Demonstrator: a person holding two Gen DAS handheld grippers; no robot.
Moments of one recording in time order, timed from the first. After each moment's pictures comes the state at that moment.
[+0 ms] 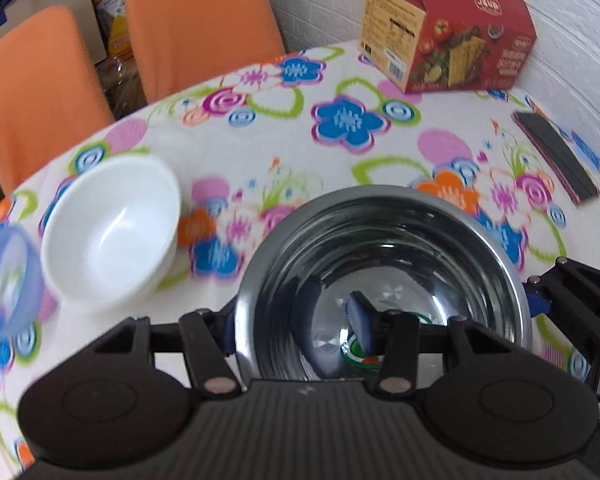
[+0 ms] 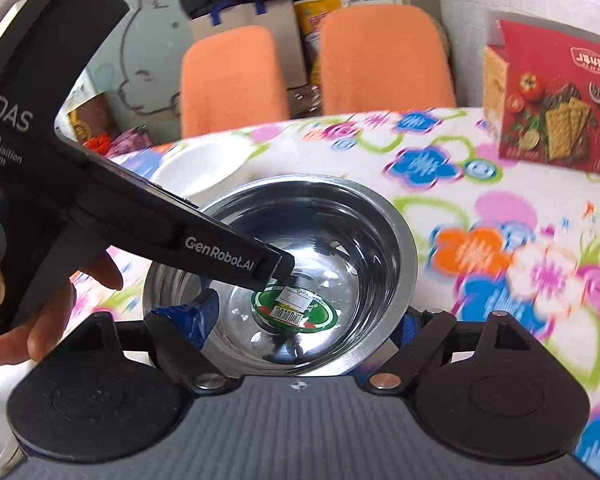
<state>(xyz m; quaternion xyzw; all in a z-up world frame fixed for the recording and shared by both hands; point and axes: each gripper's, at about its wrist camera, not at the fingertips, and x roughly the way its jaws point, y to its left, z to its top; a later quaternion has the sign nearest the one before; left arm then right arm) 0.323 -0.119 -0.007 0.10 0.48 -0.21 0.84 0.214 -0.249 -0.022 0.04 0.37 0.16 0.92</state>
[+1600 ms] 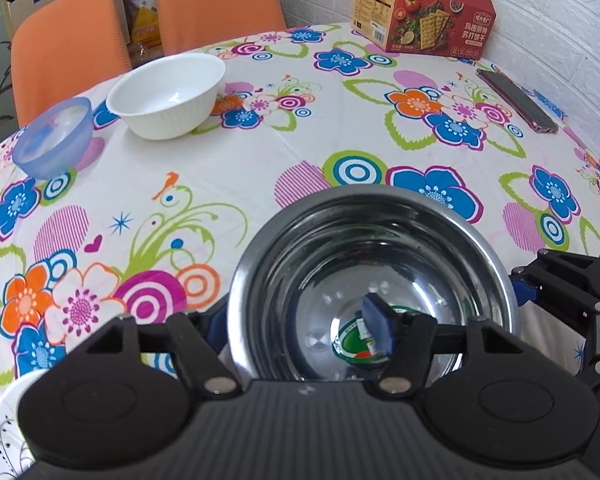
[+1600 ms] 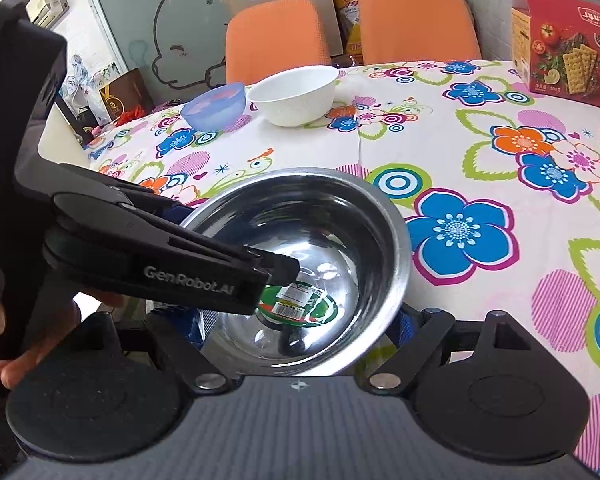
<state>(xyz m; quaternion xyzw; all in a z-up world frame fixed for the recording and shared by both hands) 0.195 -0.057 -0.030 0.08 0.46 -0.21 0.86 0.120 -0.210 -0.043 0.05 0.39 0.19 0.90</state>
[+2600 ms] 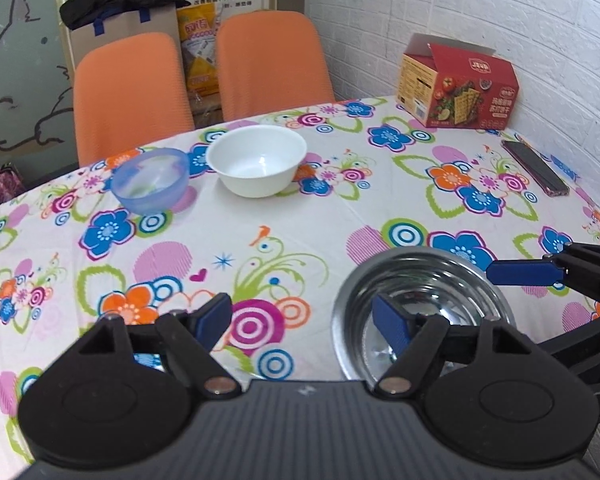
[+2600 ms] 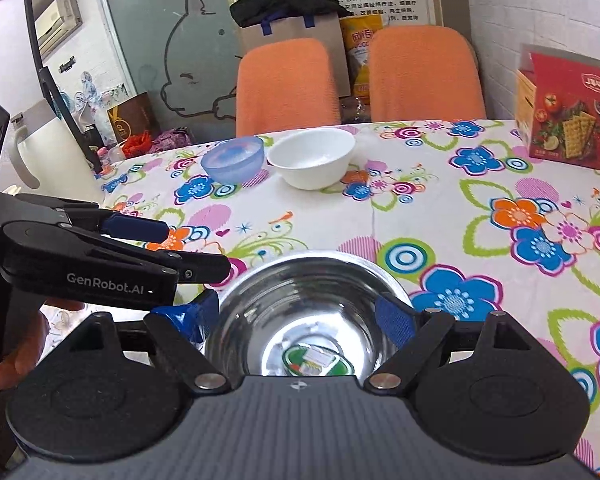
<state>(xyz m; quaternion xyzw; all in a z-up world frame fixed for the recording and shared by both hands) 0.168 0.000 0.026 0.05 0.38 -0.16 0.91 0.122 -0.194 0.007 0.03 0.34 0.20 0.92</state>
